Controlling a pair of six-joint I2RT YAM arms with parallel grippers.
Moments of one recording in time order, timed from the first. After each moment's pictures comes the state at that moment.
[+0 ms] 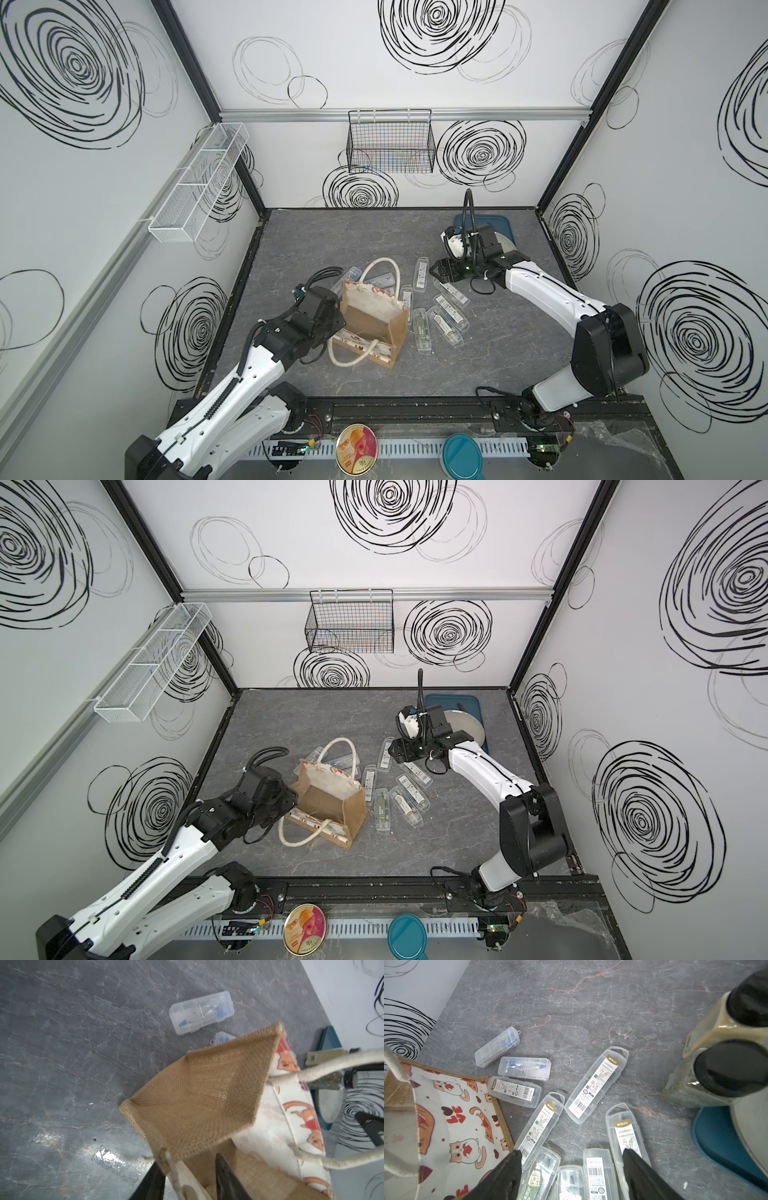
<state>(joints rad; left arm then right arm) -0.45 0.84 0.68 -0.77 -0.10 -1.09 0.43 1.54 1.12 -0.43 -0.33 0.08</state>
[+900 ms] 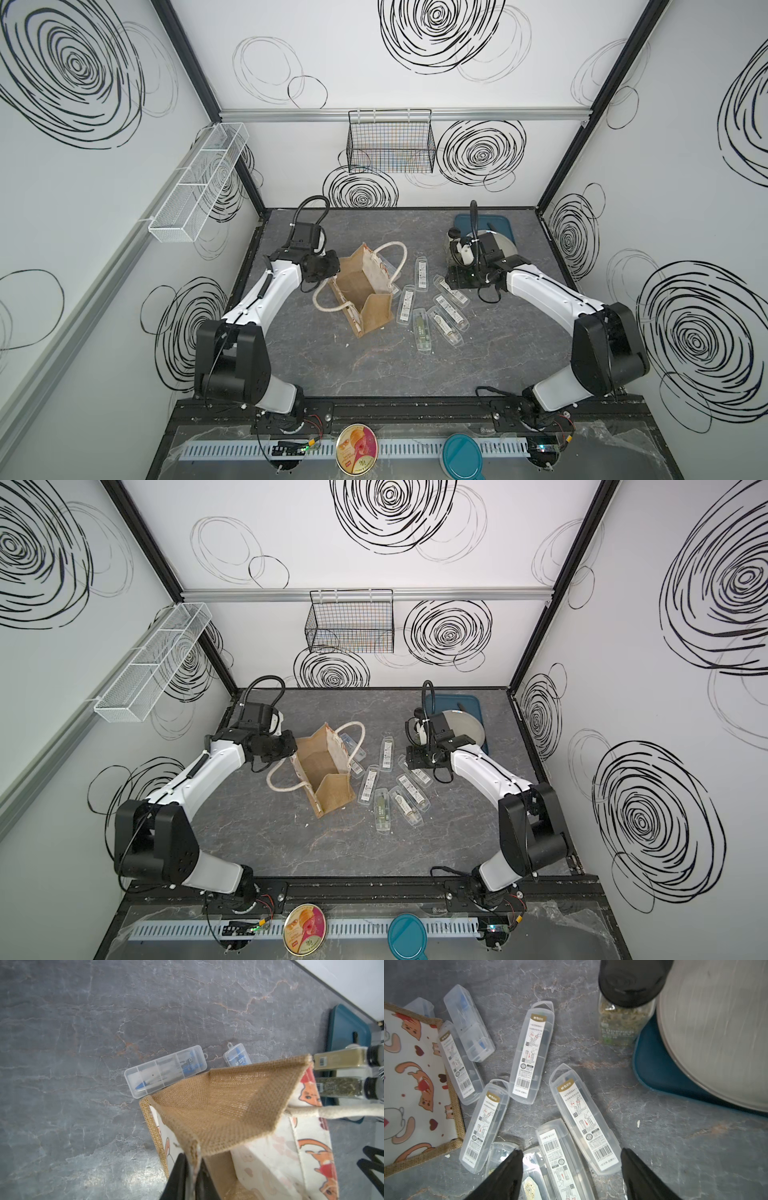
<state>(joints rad) -0.09 1.52 1.16 -0.64 0.20 -0.39 0.40 1.54 1.05 -0.53 -0.10 0.21</state>
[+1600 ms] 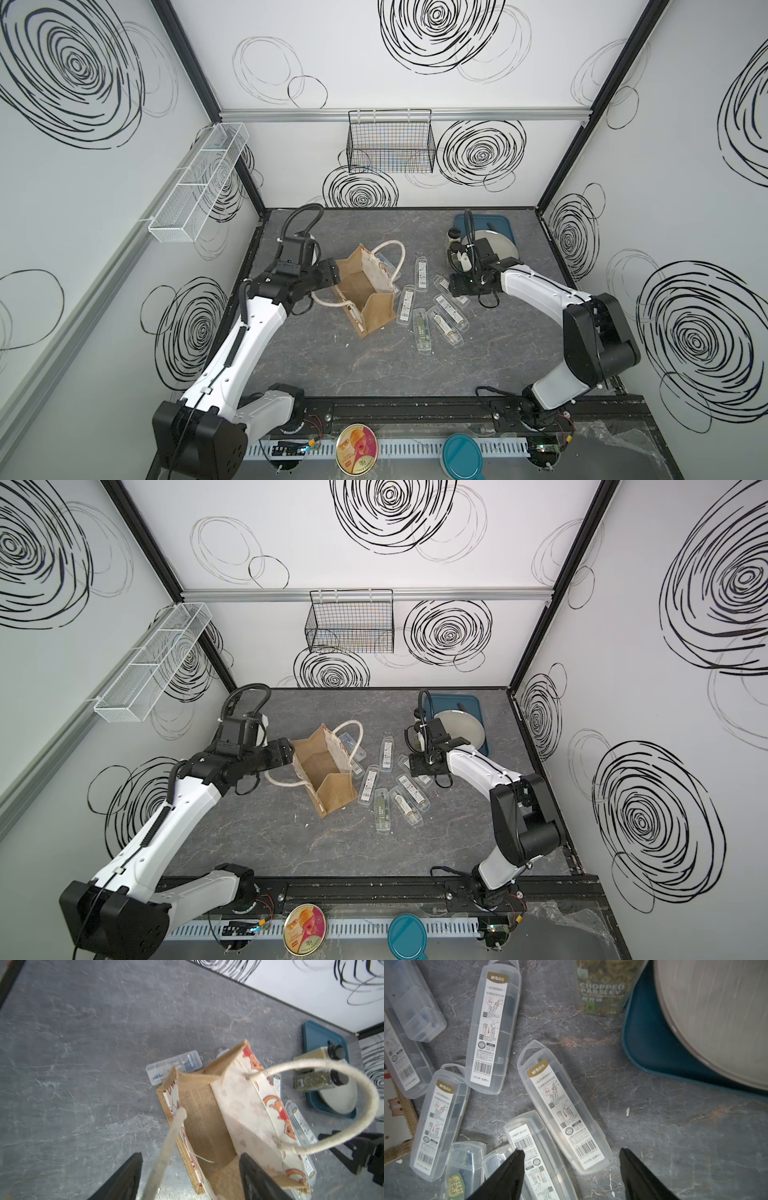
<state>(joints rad) -0.23 1.13 1.02 -0.75 0.02 -0.46 0.39 1.61 1.03 -0.55 -0.05 0.19</state>
